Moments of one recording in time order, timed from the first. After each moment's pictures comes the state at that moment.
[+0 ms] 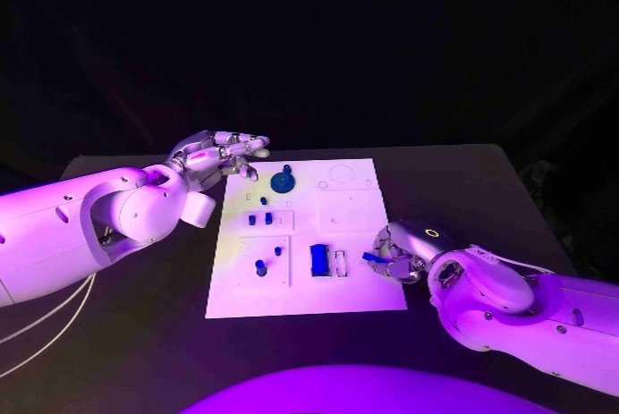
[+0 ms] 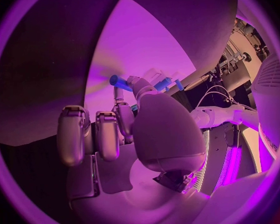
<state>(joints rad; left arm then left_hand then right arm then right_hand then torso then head) 1.17 -0.98 0.00 1.57 -0.04 -0.12 0.26 1.34 -0.08 0.30 0.03 0.06 1.03 0.19 0.09 0.08 1.11 0.11 0.20 0.15 1.23 0.03 0.88 0.42 0.17 1.09 0.11 0.74 0.53 0.99 -0.94 -0.12 1.86 -1.69 -0.43 -0.58 1.34 -0.06 0.18 0.13 0.50 1.03 0.07 0.33 0.49 1.41 -0.01 1.27 1.31 1.46 -0.08 1.51 1.31 0.05 1.47 0.03 1.41 1.31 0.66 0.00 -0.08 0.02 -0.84</state>
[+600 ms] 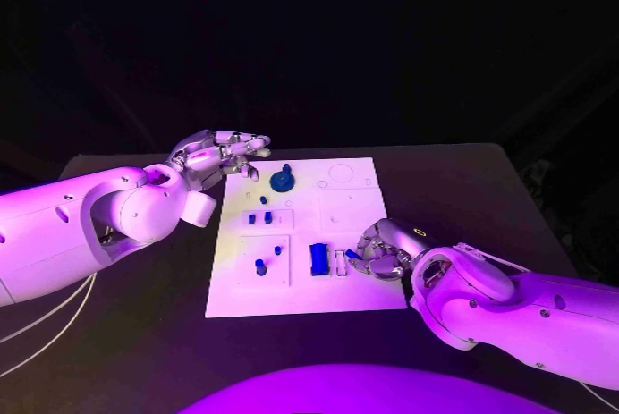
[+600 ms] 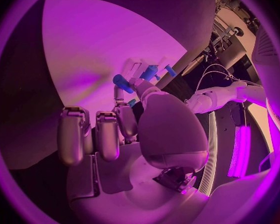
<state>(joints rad) 1.17 -0.98 0.00 1.58 -0.04 -0.12 0.26 1.34 -0.08 0.30 0.03 0.06 1.03 0.19 0.09 0.08 1.11 0.11 0.20 0.15 1.23 0.03 0.88 0.42 0.17 1.09 0.11 0.74 0.53 1.00 -0.88 -0.12 1.86 -1.47 -0.50 -0.59 1.22 -0.09 0.32 0.07 0.48 1.02 0.07 0.35 0.53 1.42 -0.02 1.29 1.31 1.46 -0.08 1.51 1.31 0.05 1.47 0.03 1.42 1.31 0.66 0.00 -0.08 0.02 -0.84</state>
